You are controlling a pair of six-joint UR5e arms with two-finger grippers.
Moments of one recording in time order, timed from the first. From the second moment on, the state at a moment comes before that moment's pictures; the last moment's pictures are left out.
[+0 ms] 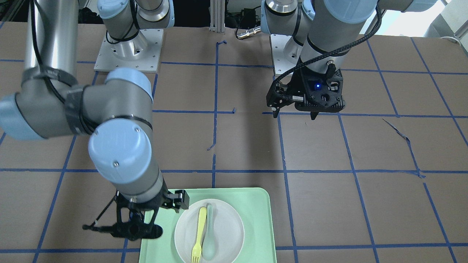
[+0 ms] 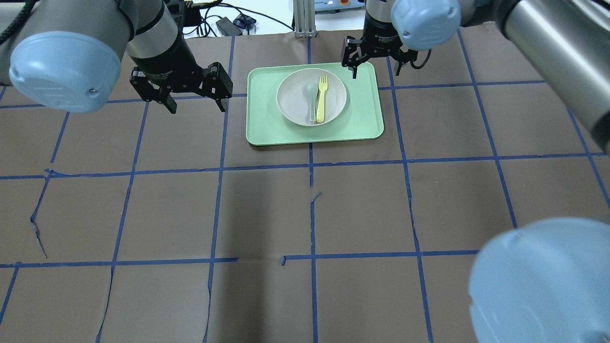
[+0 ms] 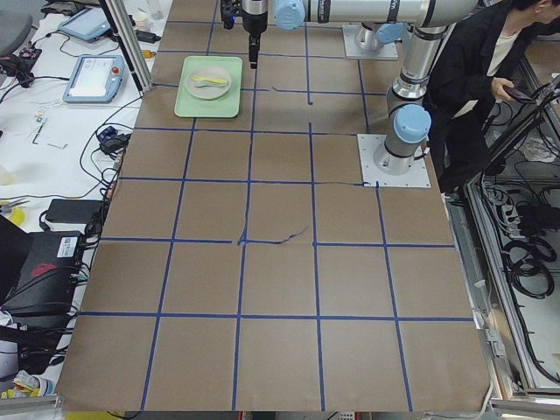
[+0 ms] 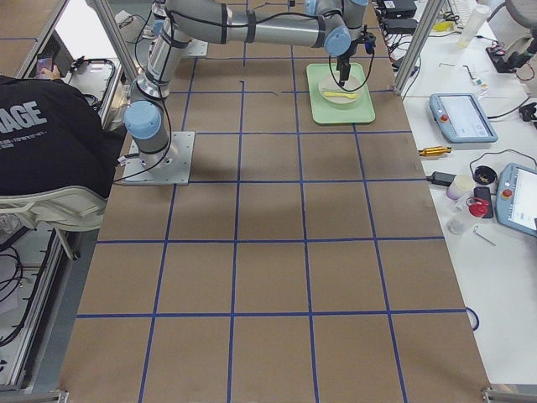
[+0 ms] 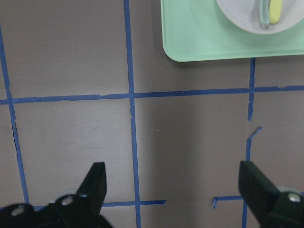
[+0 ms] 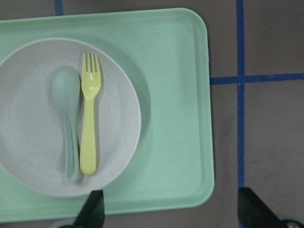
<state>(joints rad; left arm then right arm) -1.66 -1.66 -1.58 -1.43 1.55 -0.07 1.74 -0.90 1.08 -1.79 -1.60 0.23</state>
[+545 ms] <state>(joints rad) -1.66 -1.66 -1.59 -1.43 1.55 -0.07 1.78 -0.72 0.98 -1.91 -1.57 0.39</state>
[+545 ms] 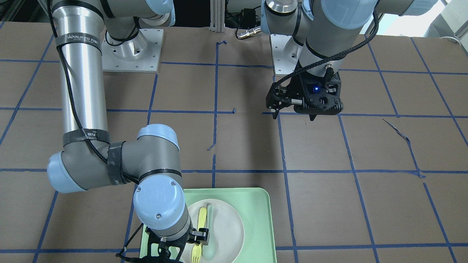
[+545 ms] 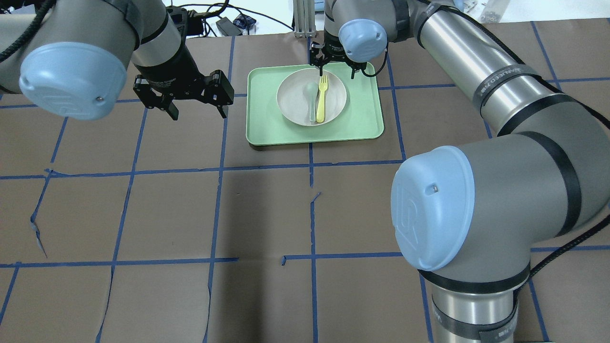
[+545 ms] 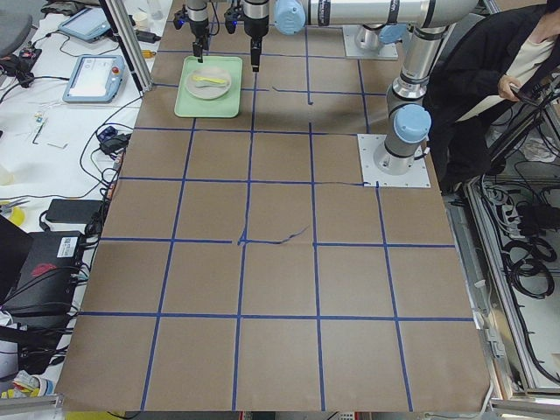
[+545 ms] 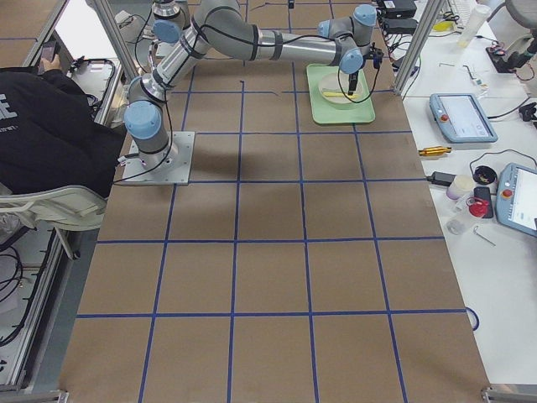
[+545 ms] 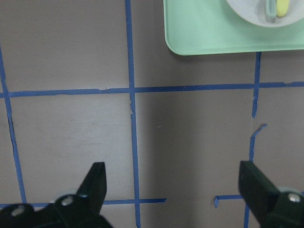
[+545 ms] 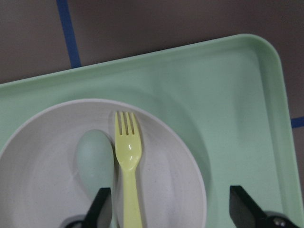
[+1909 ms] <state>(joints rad) -1.65 -1.66 -1.59 -1.42 1.55 -0.08 1.81 -0.70 1.09 -1.97 -1.55 0.41</state>
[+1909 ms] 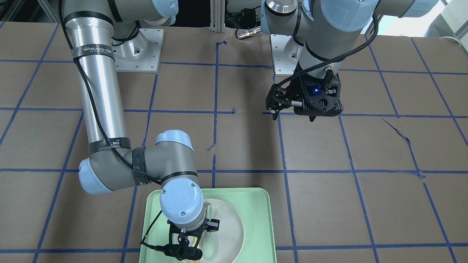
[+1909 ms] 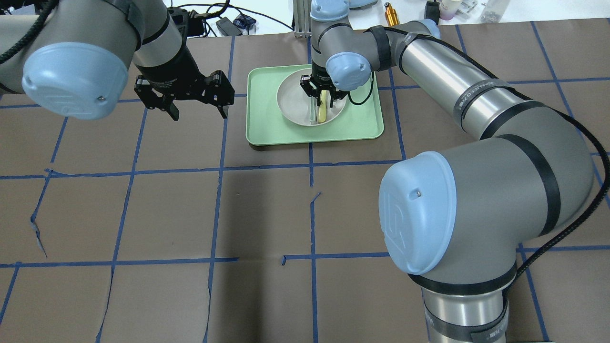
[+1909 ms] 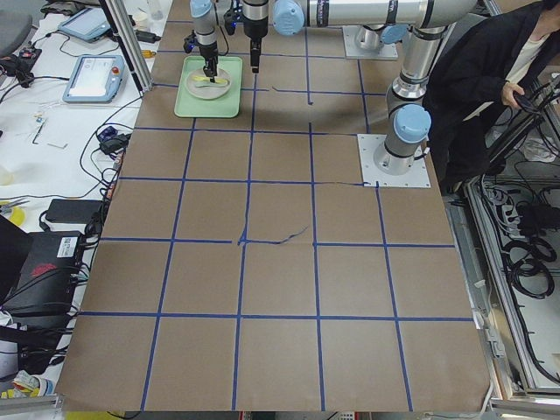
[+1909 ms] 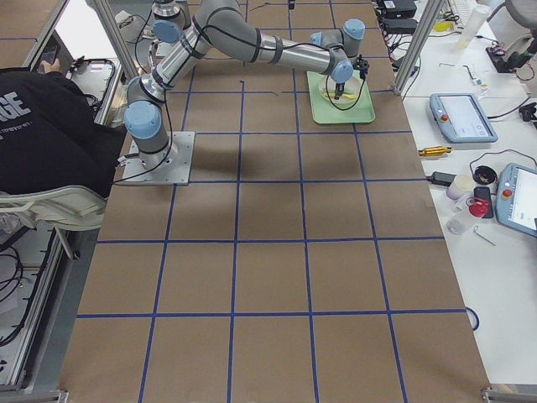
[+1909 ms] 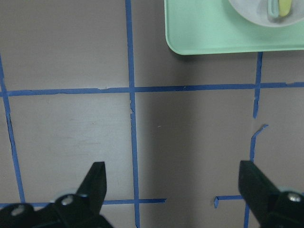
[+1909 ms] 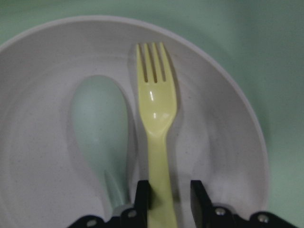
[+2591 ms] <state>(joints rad) -1.65 -1.66 -1.59 -1.42 1.55 -0.08 1.81 -0.72 1.10 -1.97 -1.55 0.41</state>
